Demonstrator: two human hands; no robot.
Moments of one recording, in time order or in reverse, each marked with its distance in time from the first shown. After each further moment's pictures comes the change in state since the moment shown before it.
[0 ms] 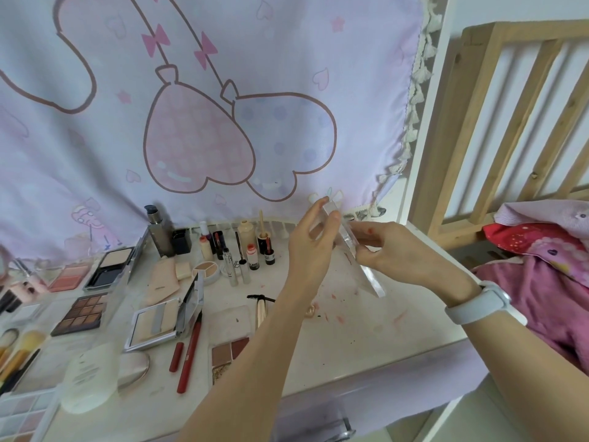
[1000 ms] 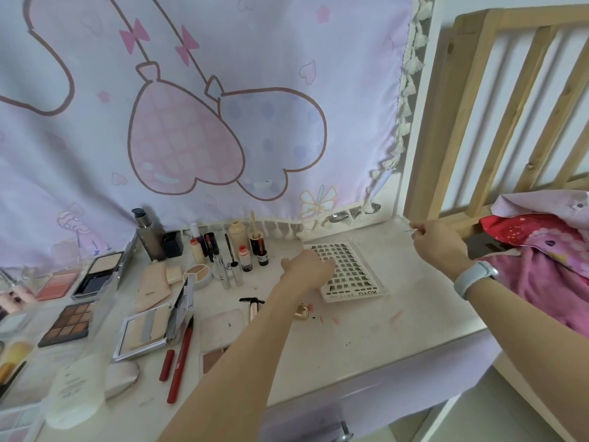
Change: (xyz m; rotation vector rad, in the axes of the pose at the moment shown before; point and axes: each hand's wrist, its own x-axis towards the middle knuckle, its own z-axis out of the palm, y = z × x) left_hand 0.017 -0.026 -0.004 0.978 -0.325 -0.507; right_hand 0.023 0.121 -0.037 -0.445 0.367 0.608
